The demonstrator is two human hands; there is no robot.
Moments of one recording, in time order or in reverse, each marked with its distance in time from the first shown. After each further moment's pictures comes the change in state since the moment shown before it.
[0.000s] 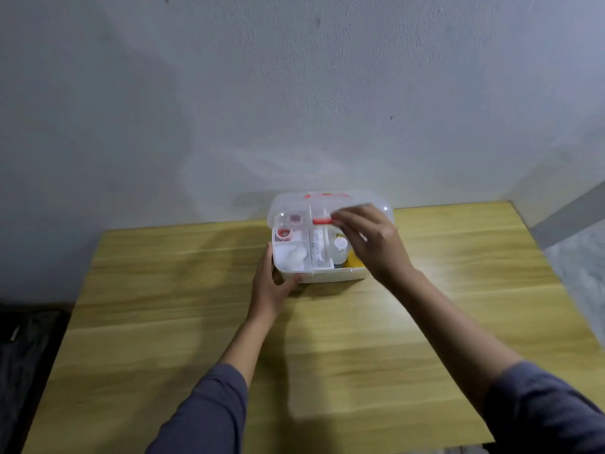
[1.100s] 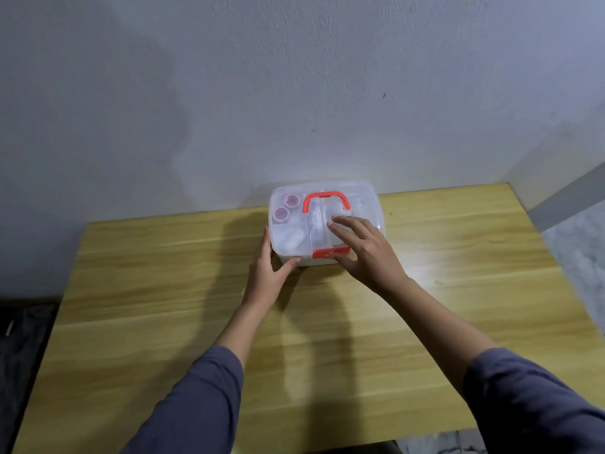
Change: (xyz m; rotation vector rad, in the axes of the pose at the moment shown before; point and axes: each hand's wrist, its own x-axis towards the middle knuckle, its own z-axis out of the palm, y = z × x) left_hand 0.007 -0.002 0.008 0.115 -0.037 0.030; right_hand -0.050 0.034 0.013 -0.247 -0.350 0.070
